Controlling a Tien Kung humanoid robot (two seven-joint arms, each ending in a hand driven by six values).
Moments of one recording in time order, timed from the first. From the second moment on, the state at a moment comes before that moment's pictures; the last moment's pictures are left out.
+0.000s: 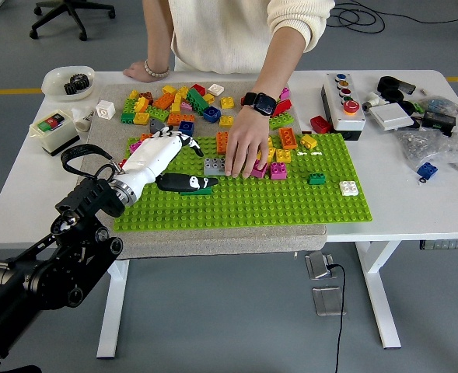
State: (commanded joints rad) left arm -0.56 0.09 -1.08 -1.01 2.14 0.10 -0.08; right arm 0.16 -0.15 1.64 0.18 -1.92 0.08 -0.10
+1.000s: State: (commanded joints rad) left arm -0.55 0.15 -1.15 -1.05 2.15 0.06 -0.09; right arm 0.16 -0.15 1.65 0.18 -1.92 0.08 -0.10
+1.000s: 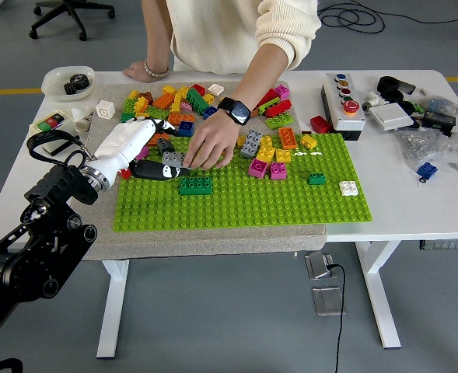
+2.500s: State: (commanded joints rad) left arm -0.80 0.18 -1.03 -0.82 2.27 -0.12 -0.14; right arm 0.18 -0.15 1.63 0.18 -1.90 0.08 -0.10
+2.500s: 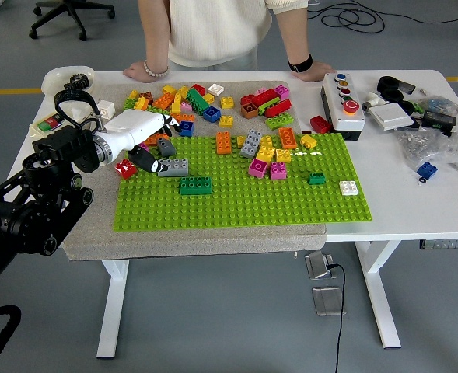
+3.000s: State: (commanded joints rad) left arm -0.81 0.17 -1.04 -0.81 2.27 -0.14 -0.13; right arm 0.18 -0.16 1.63 0.18 -1.91 0.09 -0.10
